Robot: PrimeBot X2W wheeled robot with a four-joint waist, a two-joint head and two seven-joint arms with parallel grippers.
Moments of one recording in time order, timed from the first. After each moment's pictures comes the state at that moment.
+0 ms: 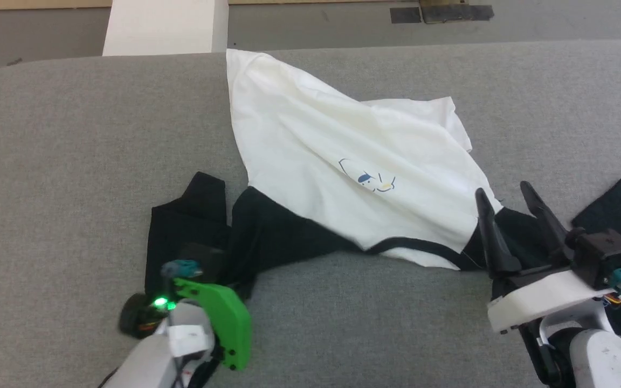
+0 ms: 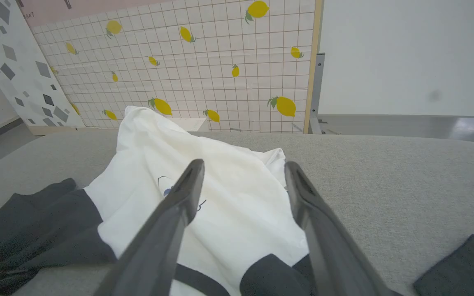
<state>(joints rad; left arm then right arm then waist) -0.23 0.29 -0.47 0.21 -0.48 -0.01 0.32 -0.08 -0.06 0.03 -0.09 0.15 0.13 -0.02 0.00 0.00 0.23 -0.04</state>
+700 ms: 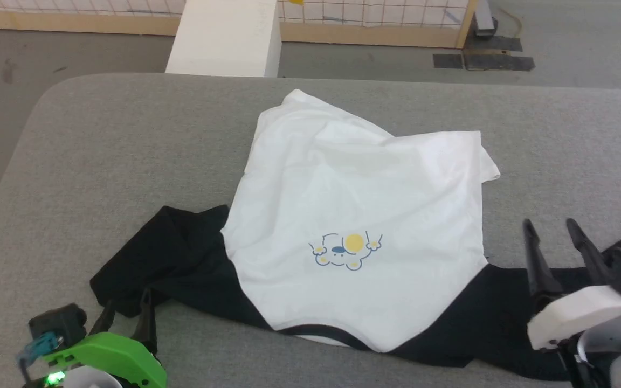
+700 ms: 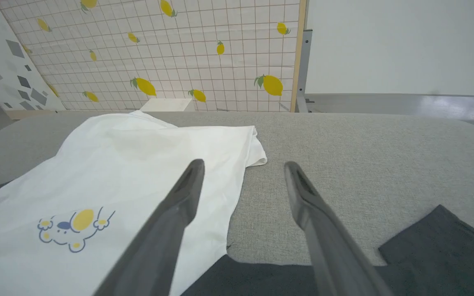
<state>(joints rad) 0.07 0.33 -0.16 0.02 -0.62 0.18 0.06 -0.01 -0.05 -0.12 -0.08 0.13 0.13 0.09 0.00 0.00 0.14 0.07</state>
